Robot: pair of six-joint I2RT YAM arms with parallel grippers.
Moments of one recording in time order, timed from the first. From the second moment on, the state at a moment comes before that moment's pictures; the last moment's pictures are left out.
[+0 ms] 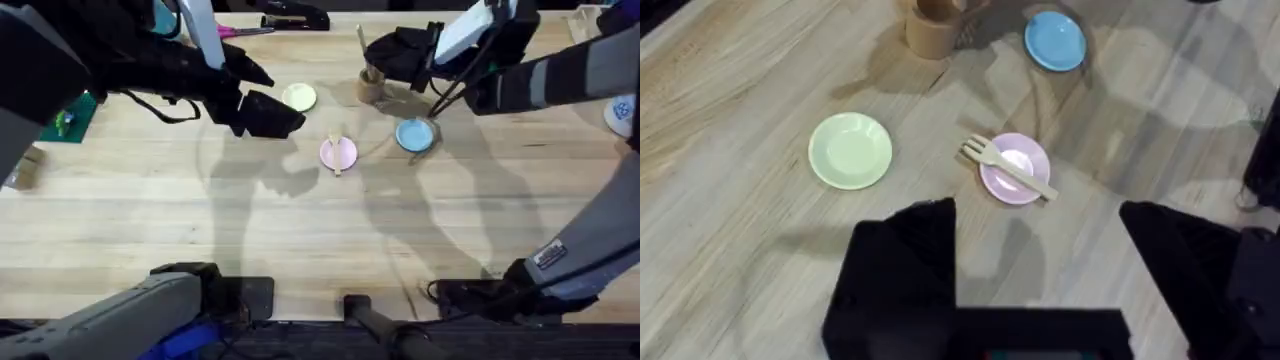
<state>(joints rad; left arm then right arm) 0.04 1.29 1.11 -0.96 0.80 0.73 0.06 2.00 0.96 0.86 -1.15 -0.33</state>
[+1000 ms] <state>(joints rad) 0.04 1.29 1.11 -0.96 0.80 0.73 0.07 2.16 1.04 0.84 -1.15 -0.41</state>
